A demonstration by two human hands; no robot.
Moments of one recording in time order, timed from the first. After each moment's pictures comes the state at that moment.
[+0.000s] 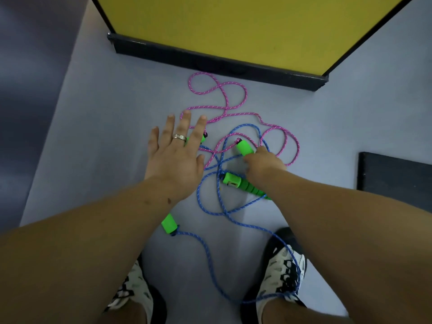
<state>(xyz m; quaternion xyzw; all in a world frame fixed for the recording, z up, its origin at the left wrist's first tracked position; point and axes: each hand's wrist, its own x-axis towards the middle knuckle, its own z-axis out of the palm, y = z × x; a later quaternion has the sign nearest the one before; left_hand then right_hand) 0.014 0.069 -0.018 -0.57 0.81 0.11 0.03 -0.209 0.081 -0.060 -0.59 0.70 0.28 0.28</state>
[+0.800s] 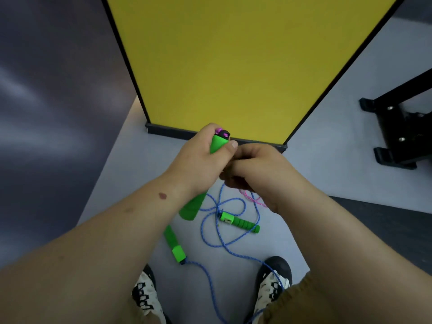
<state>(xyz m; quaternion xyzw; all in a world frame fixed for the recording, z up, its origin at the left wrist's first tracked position) -0.001 0.081 0.254 -0.51 0.67 0.47 -0.29 -0.139 0.120 0.267 -0.41 0.63 -0.35 0.56</state>
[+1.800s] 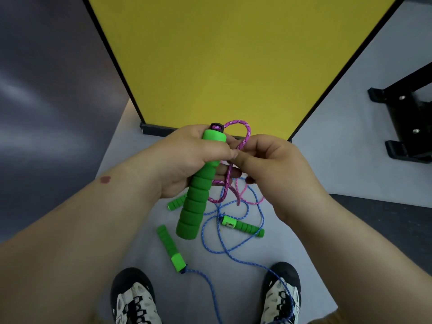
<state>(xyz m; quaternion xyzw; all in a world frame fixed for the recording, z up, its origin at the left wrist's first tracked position) -0.004 0.052 0.268 -0.46 0.48 0.72 -0.21 -0.153 0.118 0.263 -0.42 0.66 -0.41 0.47</state>
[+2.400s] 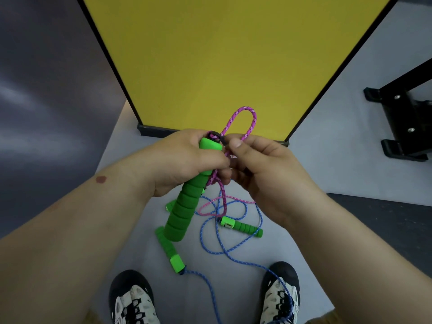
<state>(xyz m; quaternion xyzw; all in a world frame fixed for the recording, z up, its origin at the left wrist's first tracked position) 0.003 0.051 0.272 -0.44 0.59 0.66 -0.14 -0.150 0.115 0.257 -0.27 0.55 -0.52 0.60</state>
